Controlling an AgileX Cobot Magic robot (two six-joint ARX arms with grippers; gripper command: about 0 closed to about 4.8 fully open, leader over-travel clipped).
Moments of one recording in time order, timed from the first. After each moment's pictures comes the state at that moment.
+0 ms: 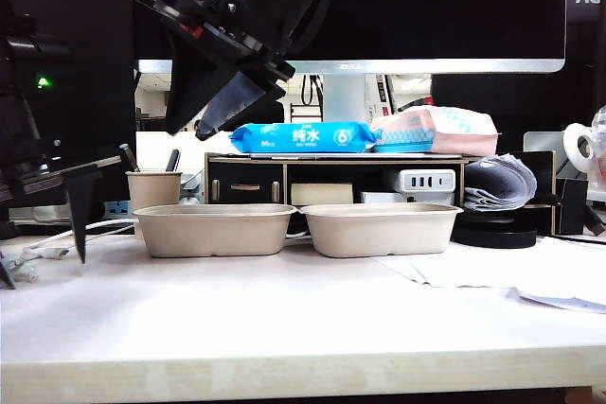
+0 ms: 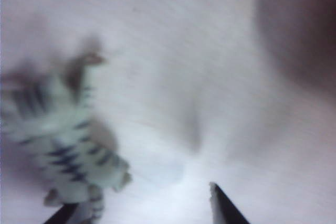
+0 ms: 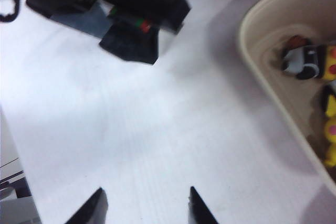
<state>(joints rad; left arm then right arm) -0.14 1.72 1.10 -0.72 0.19 -0.68 0.80 1.89 1.66 -0.68 -0.26 -0.24</state>
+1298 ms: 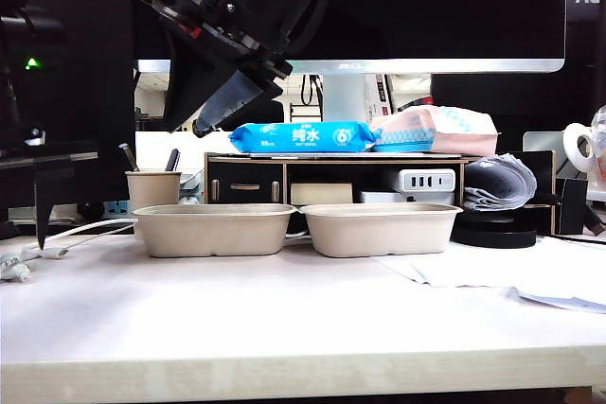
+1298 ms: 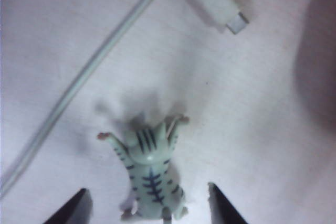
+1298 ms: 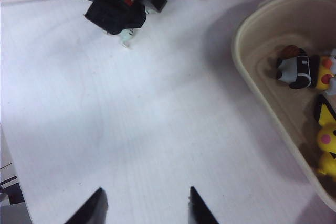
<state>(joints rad) -0.14 1.66 1.10 -0.71 -0.04 -0.64 0.80 1.89 1.65 -0.66 -0.26 -0.26</state>
